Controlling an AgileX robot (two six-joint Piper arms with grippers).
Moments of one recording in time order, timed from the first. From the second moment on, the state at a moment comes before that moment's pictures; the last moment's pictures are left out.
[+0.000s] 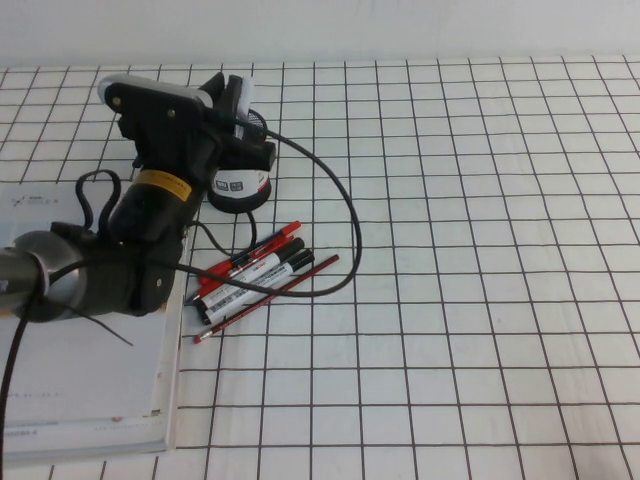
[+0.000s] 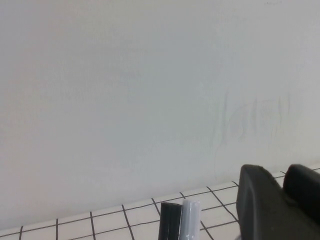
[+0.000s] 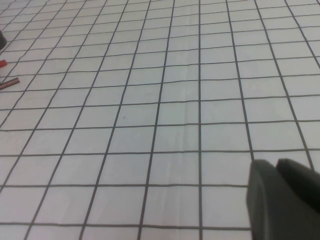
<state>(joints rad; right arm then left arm) 0.12 -0.02 0.03 0.14 0.38 0.03 -0.42 1.89 -0.97 -0.05 -0.95 0.13</state>
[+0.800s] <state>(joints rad) 0.12 -0.02 0.03 0.14 0.38 0.03 -0.42 1.56 -1.24 -0.02 -0.02 0.12</state>
